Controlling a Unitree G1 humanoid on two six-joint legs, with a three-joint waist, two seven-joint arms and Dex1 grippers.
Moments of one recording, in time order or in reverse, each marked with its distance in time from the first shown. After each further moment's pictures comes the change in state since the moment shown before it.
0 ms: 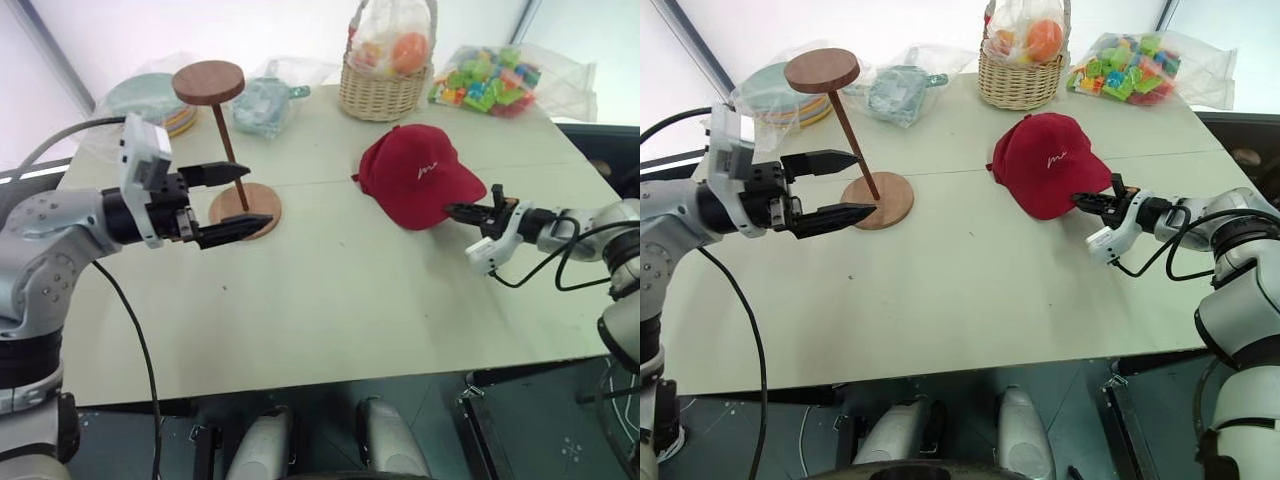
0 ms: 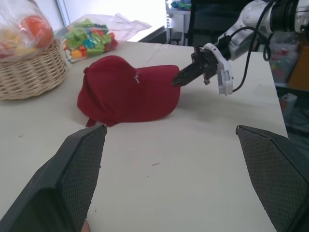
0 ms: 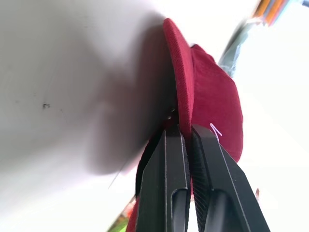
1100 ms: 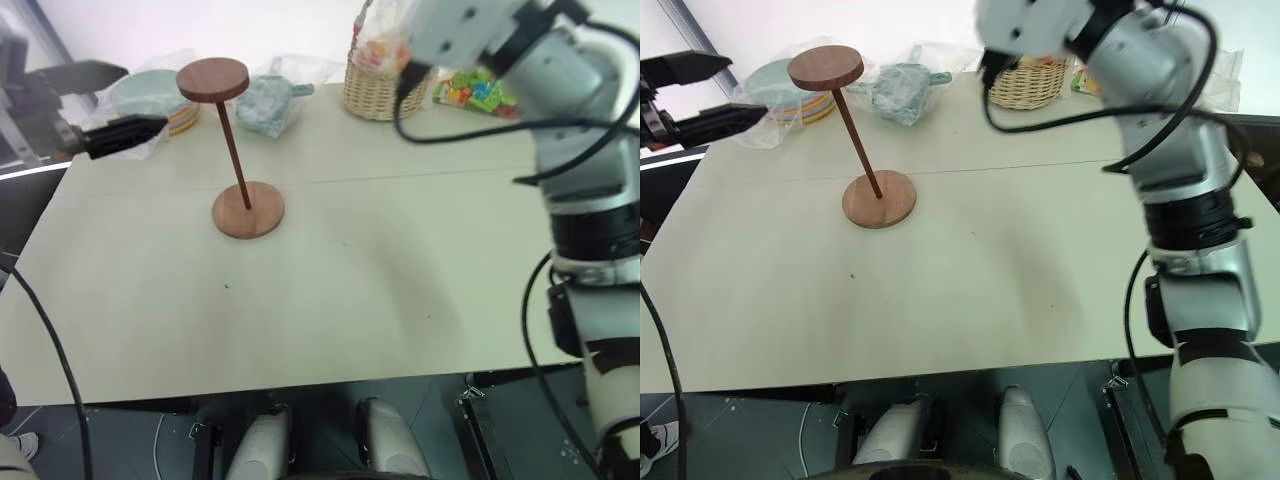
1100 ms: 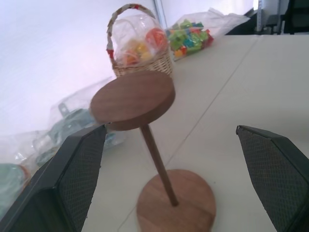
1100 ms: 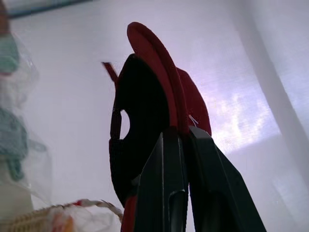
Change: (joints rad) left arm -0.256 0.285 0.064 0.414 0.149 -0.115 -0.081; right arm 0.039 0.291 -0.706 -1.263 1.041 0.887 1.152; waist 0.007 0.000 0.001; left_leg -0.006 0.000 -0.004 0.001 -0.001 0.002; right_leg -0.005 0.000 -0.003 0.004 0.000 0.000
